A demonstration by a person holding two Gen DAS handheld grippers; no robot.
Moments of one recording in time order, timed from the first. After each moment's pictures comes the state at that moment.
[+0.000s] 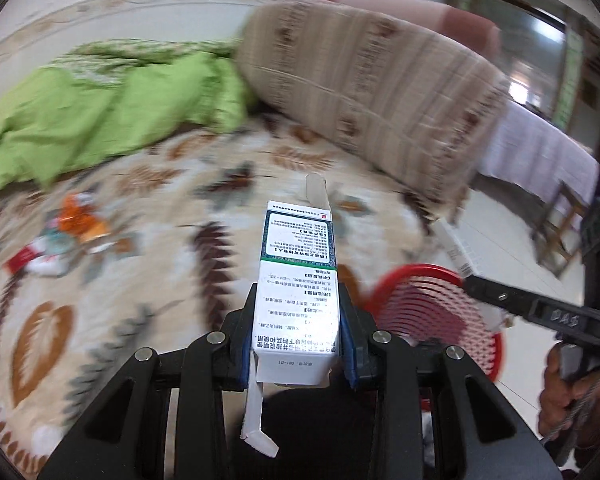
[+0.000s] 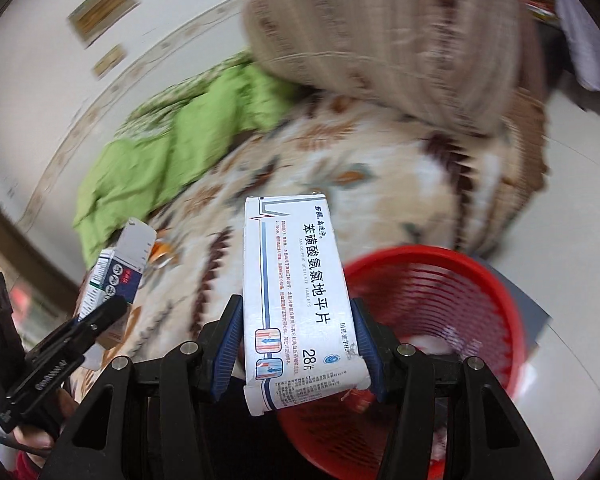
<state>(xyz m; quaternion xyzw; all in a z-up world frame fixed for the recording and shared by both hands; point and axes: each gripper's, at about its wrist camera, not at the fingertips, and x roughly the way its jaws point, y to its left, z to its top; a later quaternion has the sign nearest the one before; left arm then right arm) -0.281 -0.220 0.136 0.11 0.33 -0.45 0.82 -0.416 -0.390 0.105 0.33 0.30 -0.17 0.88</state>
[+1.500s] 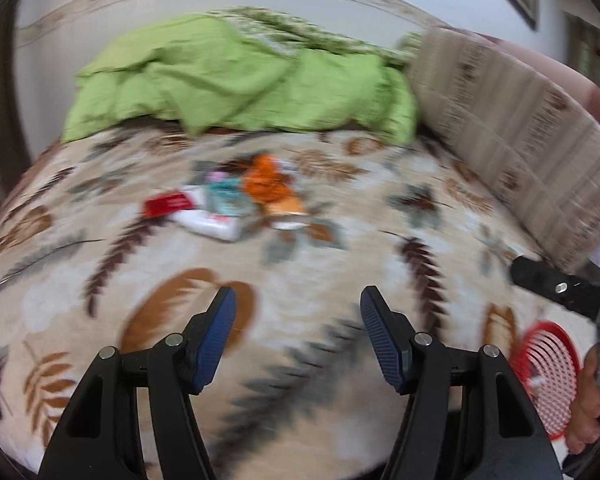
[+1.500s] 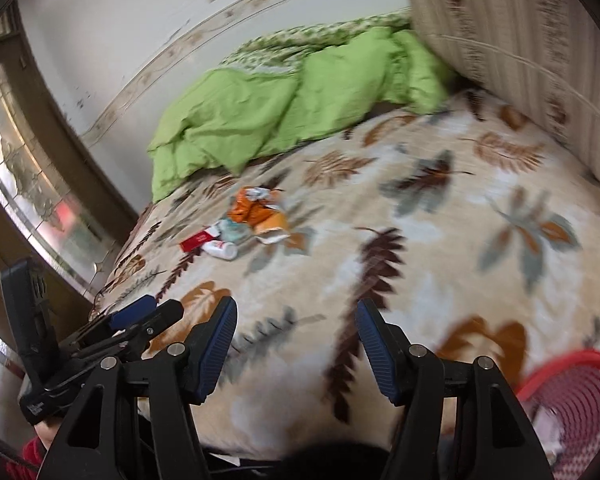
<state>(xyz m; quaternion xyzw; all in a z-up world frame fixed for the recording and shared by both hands) -0.143 -0.062 0.117 0.02 0.36 -0.22 0.91 -0.220 -0.281 0.133 0.23 0.33 0.02 0.91</state>
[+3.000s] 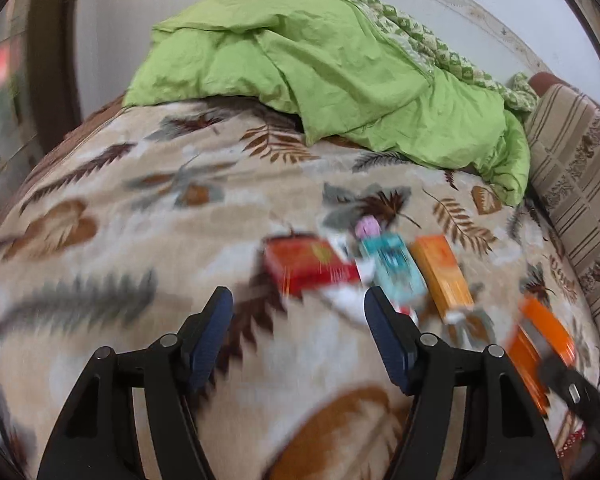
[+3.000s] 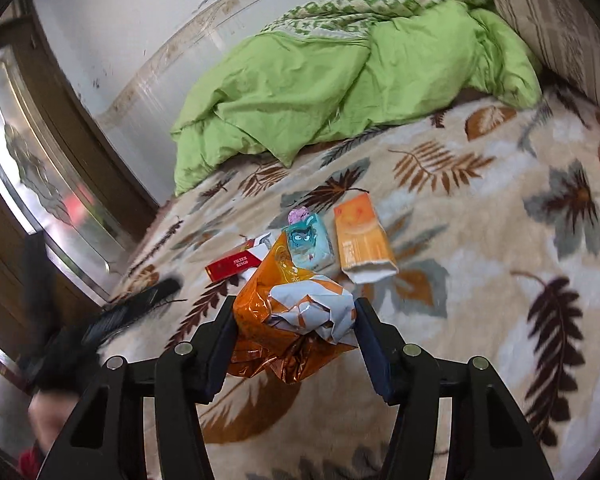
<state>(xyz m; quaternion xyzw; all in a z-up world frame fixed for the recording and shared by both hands) 0.038 0.020 0.092 -0.03 0.39 -0.13 0.91 -0.069 -0.203 0.093 0.24 0.33 0.07 0.91</state>
